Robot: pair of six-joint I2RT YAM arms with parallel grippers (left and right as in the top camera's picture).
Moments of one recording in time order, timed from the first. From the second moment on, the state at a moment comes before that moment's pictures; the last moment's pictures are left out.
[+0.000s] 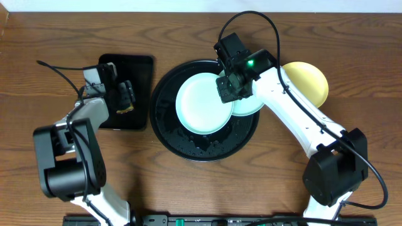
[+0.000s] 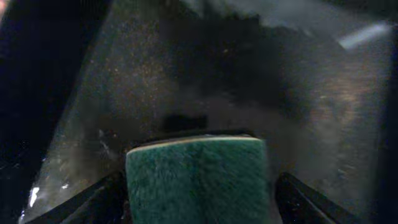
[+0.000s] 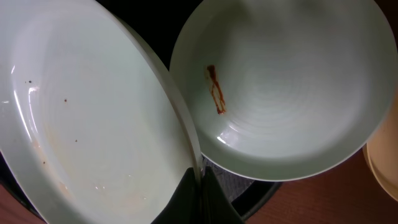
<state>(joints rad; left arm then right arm) 0.20 1.88 0.98 -0.07 0.09 -0.09 0.56 1.92 1.70 -1.06 0.03 0.27</state>
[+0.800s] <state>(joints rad) 0.20 1.85 0.98 -0.22 0.18 -0.13 0.56 1.92 1.69 -1.03 0.05 0.28</state>
